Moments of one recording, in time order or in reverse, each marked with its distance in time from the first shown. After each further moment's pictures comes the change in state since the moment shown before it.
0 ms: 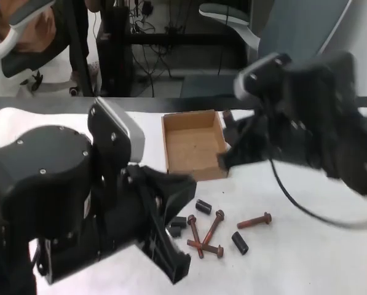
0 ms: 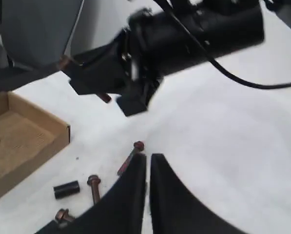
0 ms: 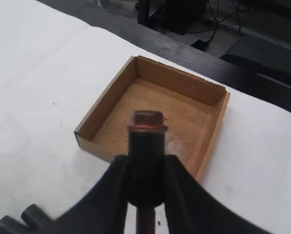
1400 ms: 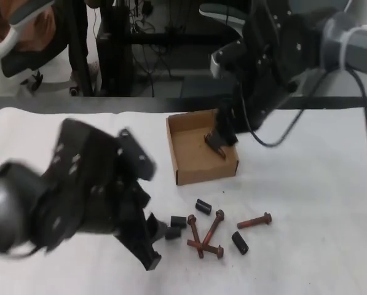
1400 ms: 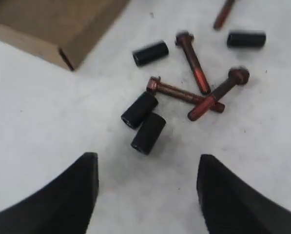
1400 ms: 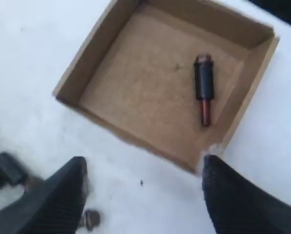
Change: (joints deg) left arm 13.8 26.1 -11.5 19.4 2.4 26.6; right arm -6.9 20.9 -29.6 37.1 -9.6 -9.1
